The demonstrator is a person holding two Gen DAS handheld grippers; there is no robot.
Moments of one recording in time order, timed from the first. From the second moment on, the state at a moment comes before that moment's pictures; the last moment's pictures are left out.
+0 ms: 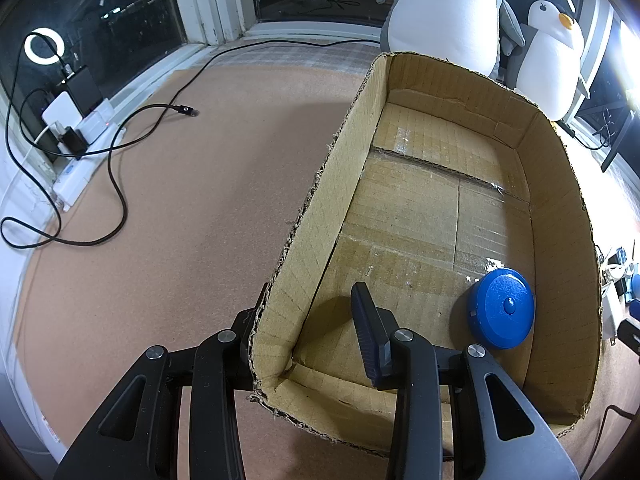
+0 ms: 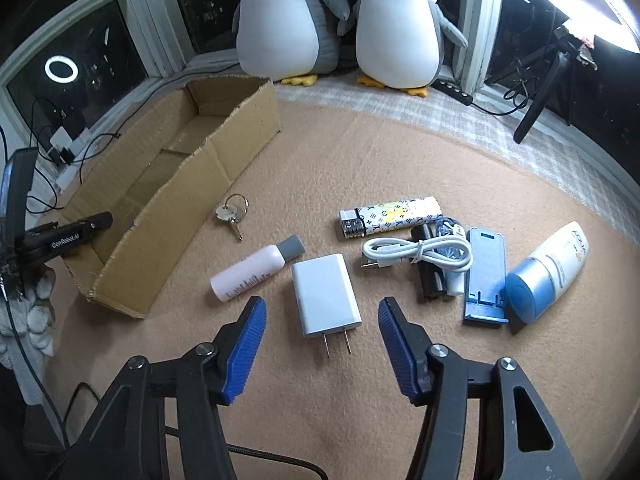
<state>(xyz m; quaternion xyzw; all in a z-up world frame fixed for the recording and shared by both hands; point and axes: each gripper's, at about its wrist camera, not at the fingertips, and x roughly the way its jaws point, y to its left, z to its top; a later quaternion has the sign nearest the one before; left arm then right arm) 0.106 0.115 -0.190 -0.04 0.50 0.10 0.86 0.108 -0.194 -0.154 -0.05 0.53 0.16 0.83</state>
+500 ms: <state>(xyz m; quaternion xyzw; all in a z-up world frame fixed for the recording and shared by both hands) 0.106 0.116 -0.190 -0.04 0.50 0.10 0.86 0.120 -0.181 -0.176 -0.08 0.55 0.17 0.81</state>
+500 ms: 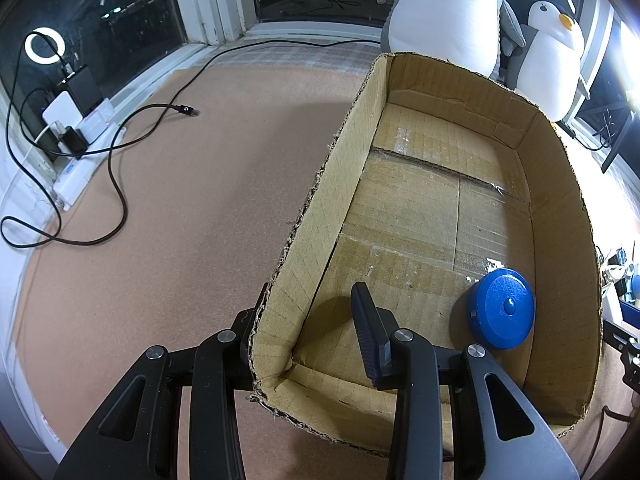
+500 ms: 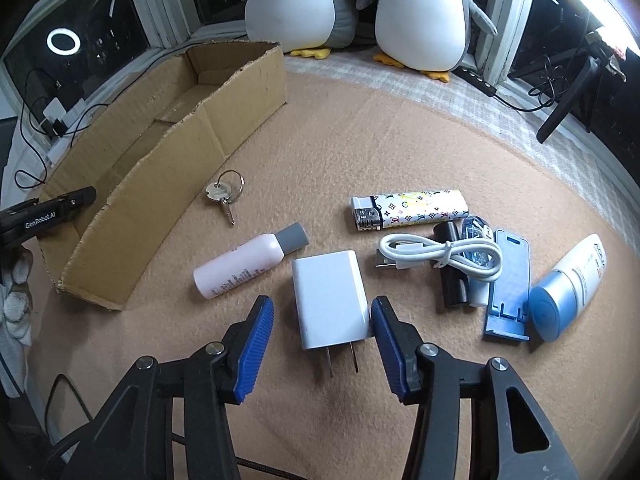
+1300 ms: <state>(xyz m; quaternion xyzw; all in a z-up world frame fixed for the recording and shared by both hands) 0.106 0.115 -0.190 -0.04 0.50 0.10 0.86 0.114 -0.189 -0.178 -0.05 0.55 0.16 0.82</state>
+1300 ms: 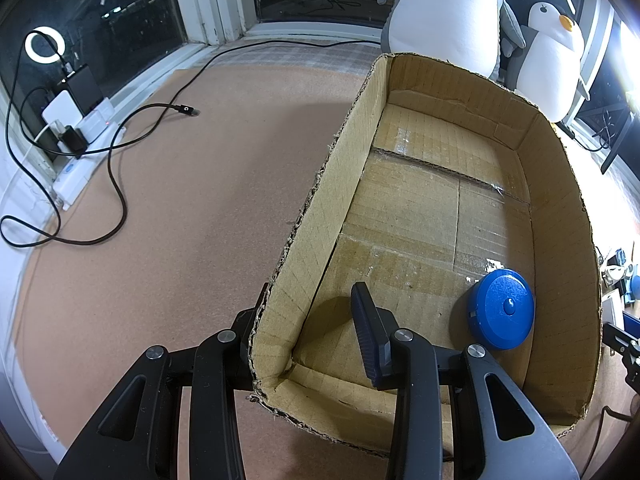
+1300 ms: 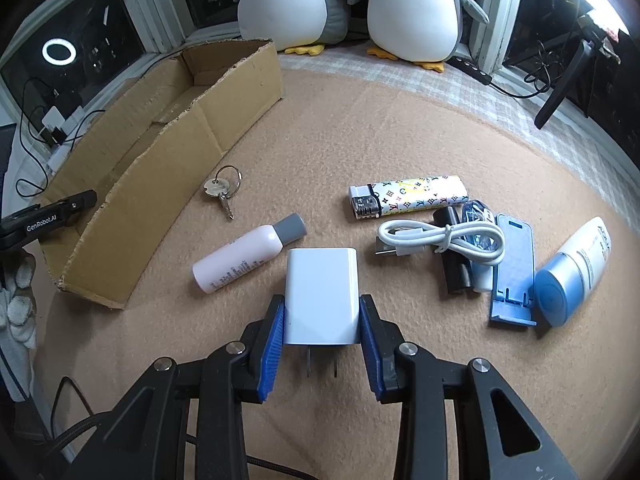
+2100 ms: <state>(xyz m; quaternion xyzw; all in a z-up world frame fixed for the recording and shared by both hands) 0.106 0.115 -0.190 -0.04 0.50 0.10 0.86 0.136 -0.123 -0.098 -0.05 0.47 0.23 0.85</state>
